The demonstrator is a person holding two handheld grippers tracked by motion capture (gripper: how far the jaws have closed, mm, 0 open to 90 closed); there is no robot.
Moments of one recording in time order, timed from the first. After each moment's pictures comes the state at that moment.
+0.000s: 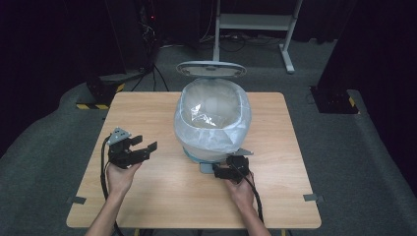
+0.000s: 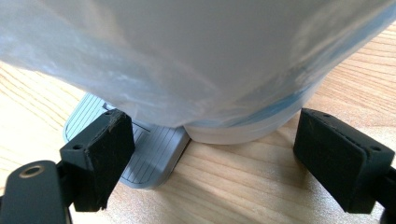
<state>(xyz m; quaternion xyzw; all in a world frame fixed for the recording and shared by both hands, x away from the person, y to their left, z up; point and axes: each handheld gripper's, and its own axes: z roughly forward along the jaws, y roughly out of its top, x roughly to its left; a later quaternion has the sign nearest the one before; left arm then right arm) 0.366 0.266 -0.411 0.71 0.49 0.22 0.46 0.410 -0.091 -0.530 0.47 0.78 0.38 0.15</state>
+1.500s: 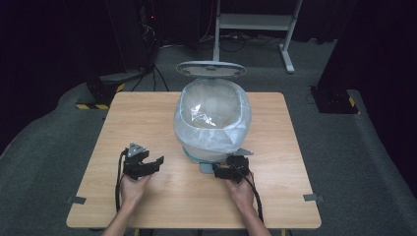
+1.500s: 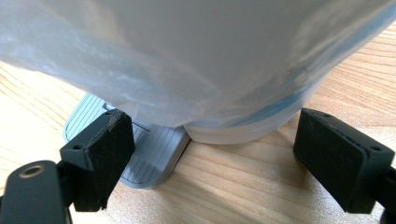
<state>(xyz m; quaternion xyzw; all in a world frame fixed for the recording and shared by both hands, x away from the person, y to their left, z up) 0.375 0.252 -0.491 0.72 0.53 0.22 0.39 0.410 -0.091 -0.530 0.47 0.78 0.38 0.15</state>
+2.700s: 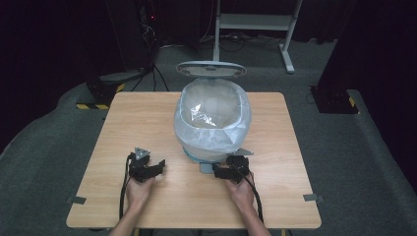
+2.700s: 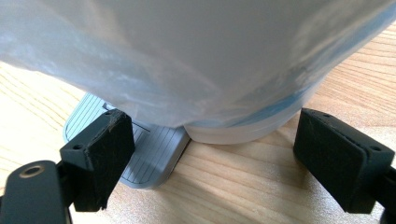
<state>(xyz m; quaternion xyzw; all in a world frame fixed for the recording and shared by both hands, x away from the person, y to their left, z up) 0.386 0.247 -0.530 0.72 0.55 0.24 0.35 0.410 -0.091 -0.530 0.47 0.78 0.38 0.15</state>
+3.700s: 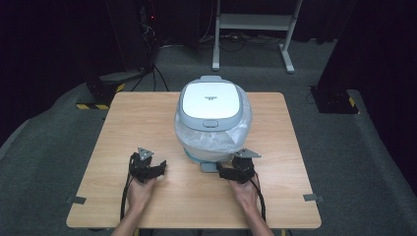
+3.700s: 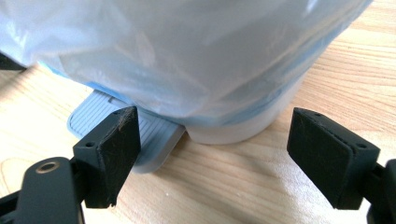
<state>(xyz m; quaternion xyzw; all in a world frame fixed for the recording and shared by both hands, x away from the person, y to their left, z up) 0.387 0.241 -0.530 0.73 0.54 0.25 0.33 0.399 -0.106 -0.518 0.46 0.77 0.42 0.16</state>
